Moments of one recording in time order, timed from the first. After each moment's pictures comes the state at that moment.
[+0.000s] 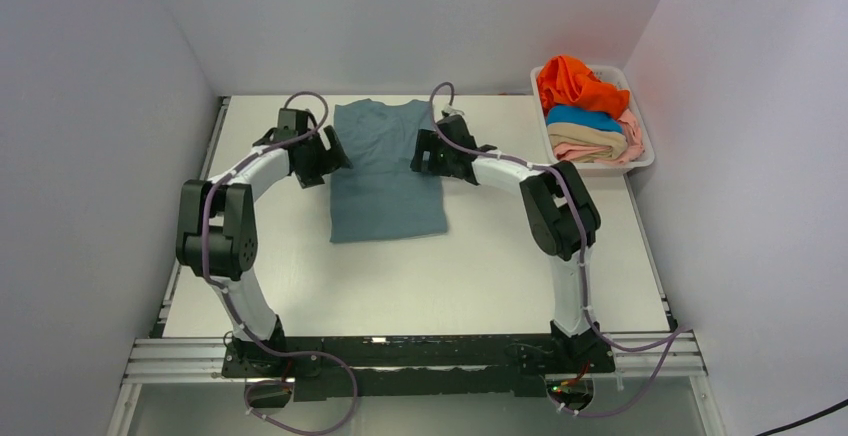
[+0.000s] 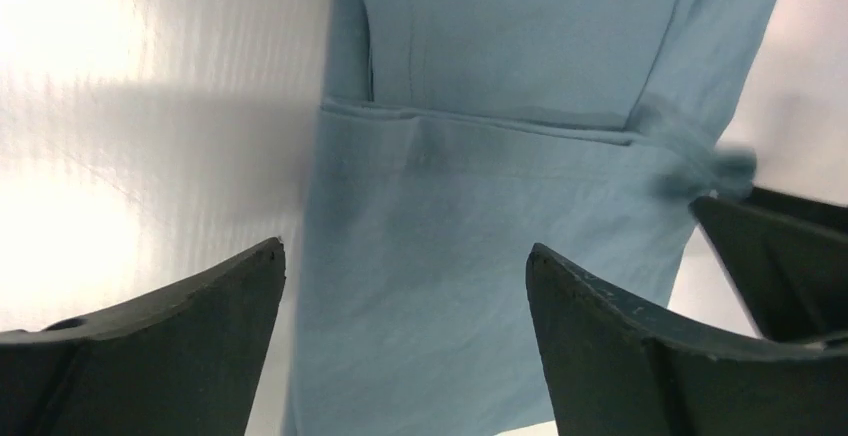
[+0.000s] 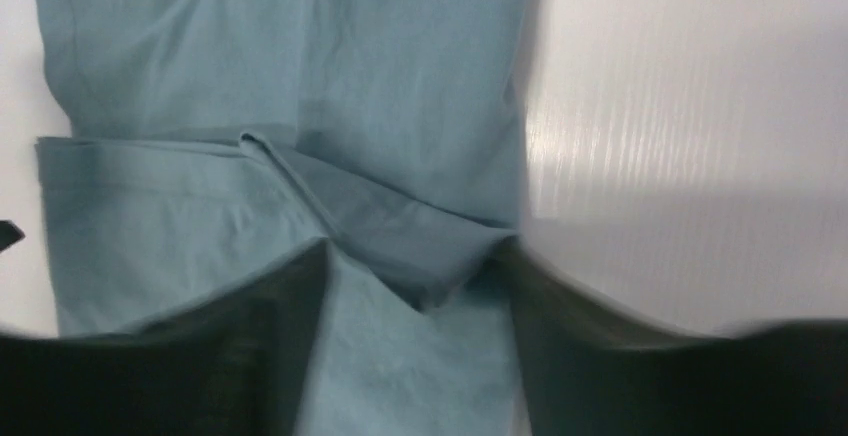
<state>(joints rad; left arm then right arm) -0.11 1.81 1.23 -0.33 0.20 -0.56 0.52 2.08 1.40 -0.04 0.00 0.58</state>
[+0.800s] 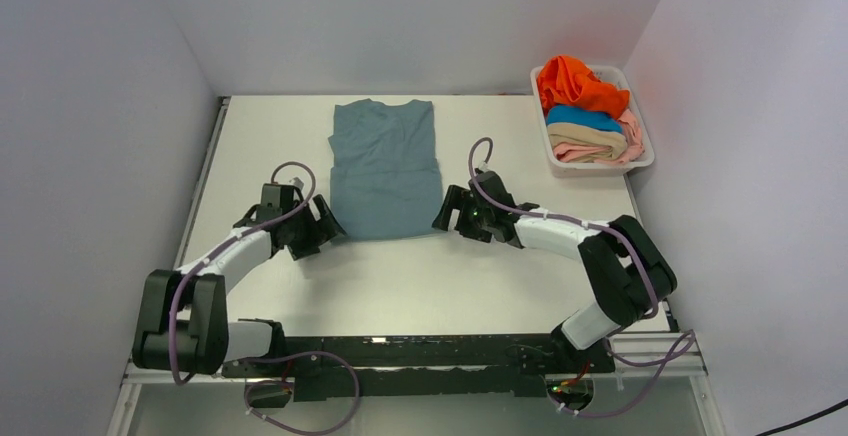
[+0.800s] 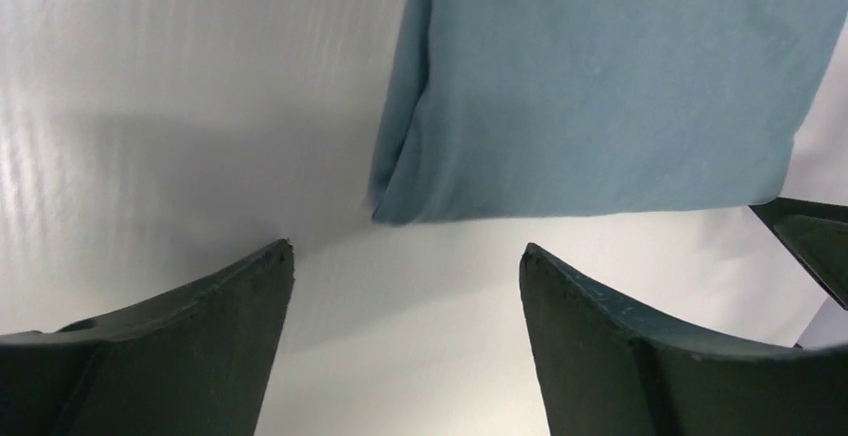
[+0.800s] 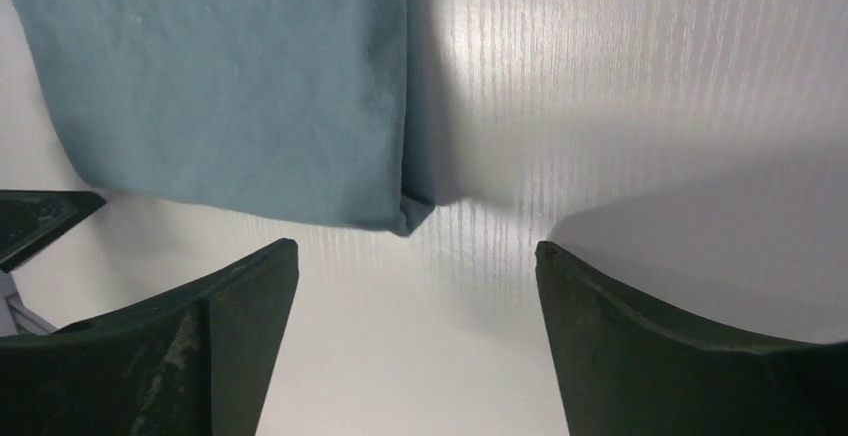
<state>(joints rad) -0.10 1.26 0.56 -0.28 0.26 -0.60 0.57 1.55 0.74 -0.02 -0.09 0.76</state>
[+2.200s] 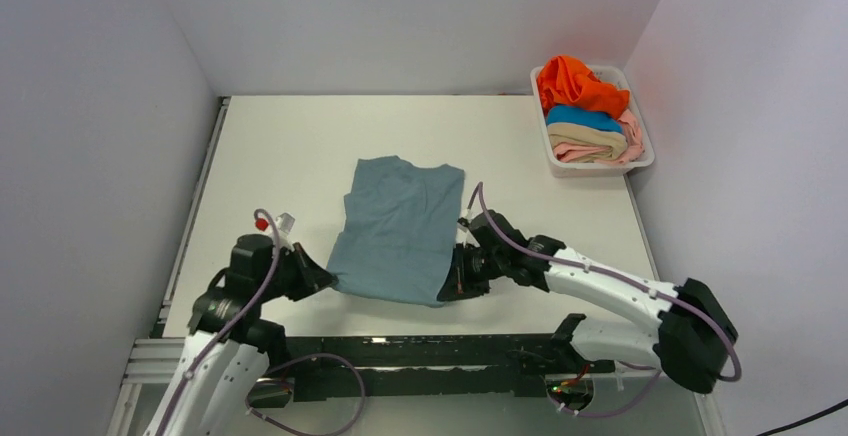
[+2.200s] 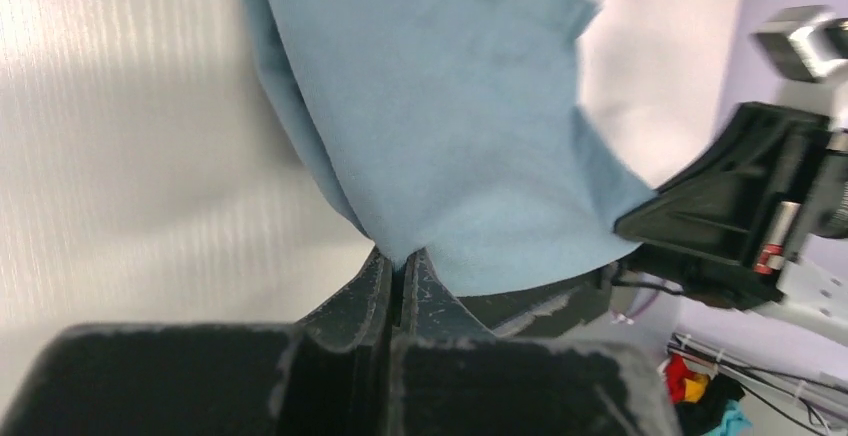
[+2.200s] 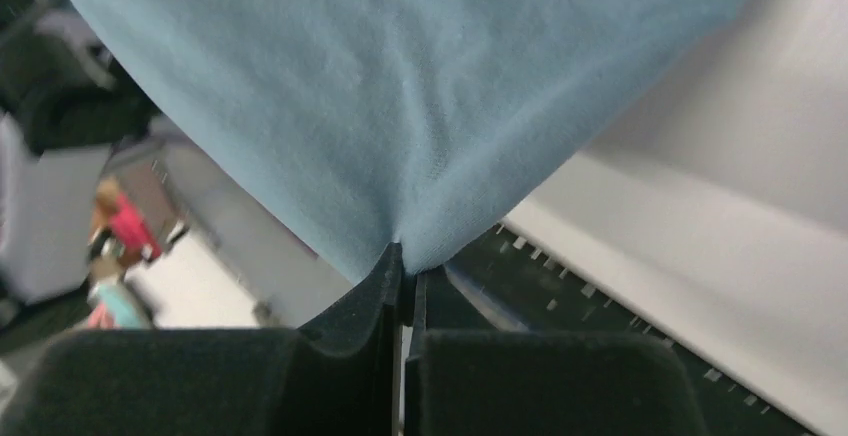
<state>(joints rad) -0.25 0.45 0.40 -0.71 0.37 -0.71 0.83 1.18 0.62 -0.36 -0.36 0.91</state>
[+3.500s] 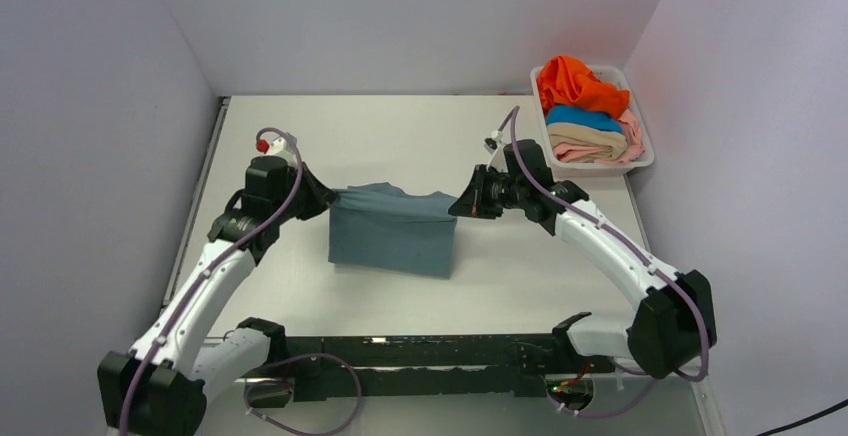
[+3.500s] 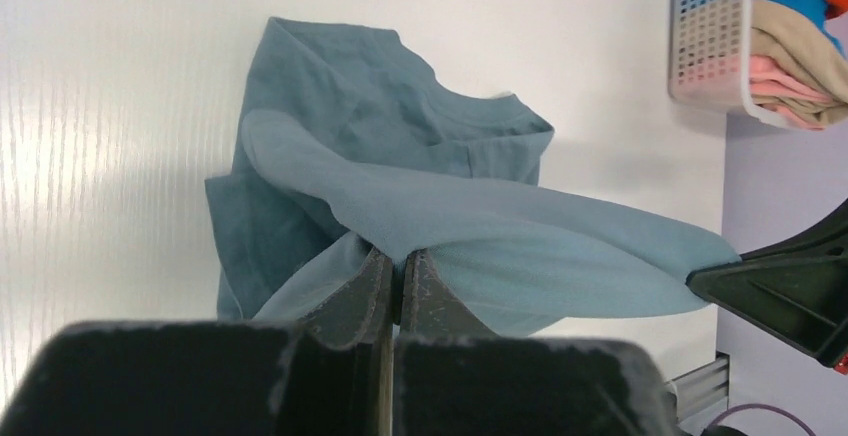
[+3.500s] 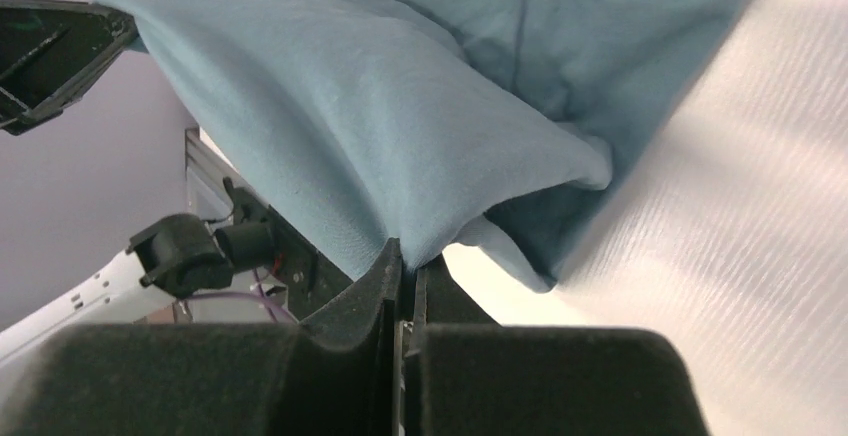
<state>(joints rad) -0.26 0.93 0.81 -0.41 0.13 -0.67 0.48 1.24 0.95 -0.41 -0.44 0.62</state>
